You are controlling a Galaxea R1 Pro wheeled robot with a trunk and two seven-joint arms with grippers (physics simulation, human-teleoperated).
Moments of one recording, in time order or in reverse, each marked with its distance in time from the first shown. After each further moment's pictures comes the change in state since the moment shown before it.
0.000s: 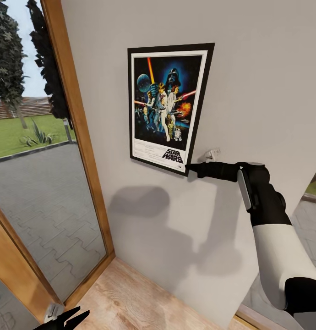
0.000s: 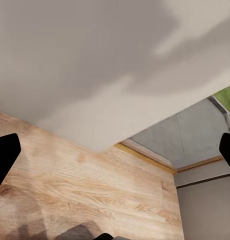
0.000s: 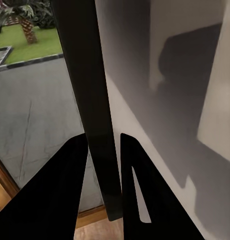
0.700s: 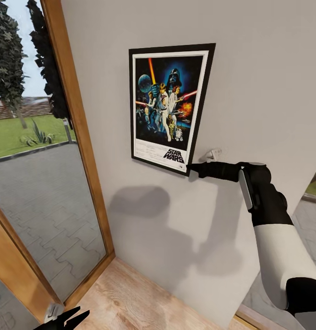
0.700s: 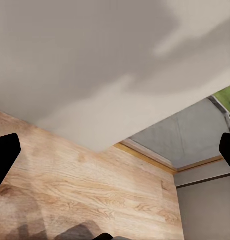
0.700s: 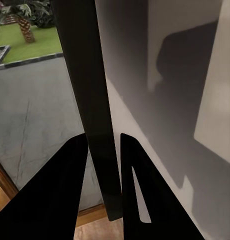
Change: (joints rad) left arm 0.000 0.000 0.000 0.000 0.000 0.000 0.000; right arm 0.000 -0.009 -0.001 0.000 0.000 0.000 0.000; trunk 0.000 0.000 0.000
